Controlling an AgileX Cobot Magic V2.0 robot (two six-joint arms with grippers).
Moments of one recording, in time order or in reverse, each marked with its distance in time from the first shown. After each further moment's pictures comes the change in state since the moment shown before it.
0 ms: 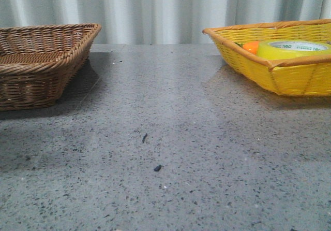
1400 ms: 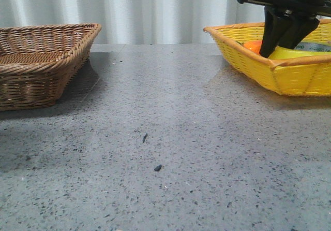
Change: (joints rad) left arm -0.011 0.017 0.000 0.000 0.006 0.000; right arm 0.040 0.496 -0.059 0.079 -0.162 -0.051
